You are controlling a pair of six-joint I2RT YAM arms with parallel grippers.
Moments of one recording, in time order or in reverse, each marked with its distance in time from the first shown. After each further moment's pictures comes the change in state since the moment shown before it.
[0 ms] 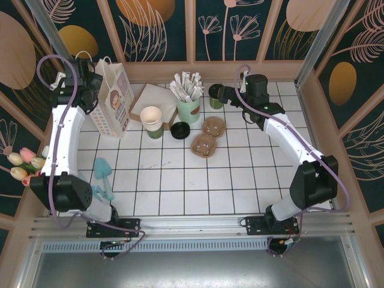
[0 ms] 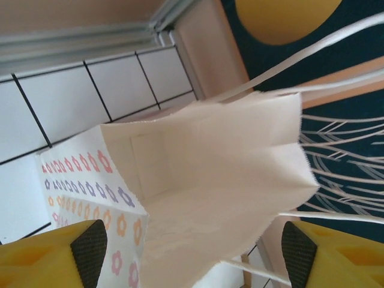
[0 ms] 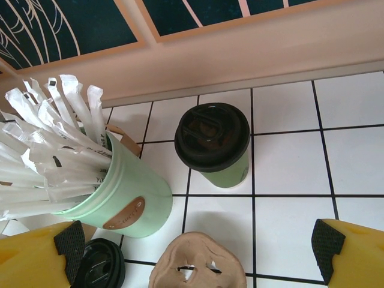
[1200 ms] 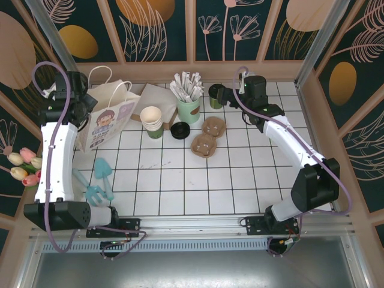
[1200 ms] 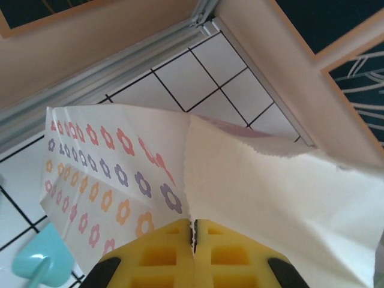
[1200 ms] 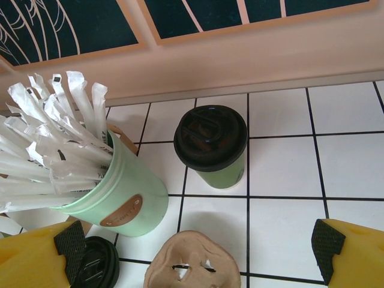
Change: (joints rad) left arm 0.011 -0.199 -0.068 -0.236 -0.039 0.343; right arm 0.027 -0.024 -0.015 -0.002 0.045 -0.030
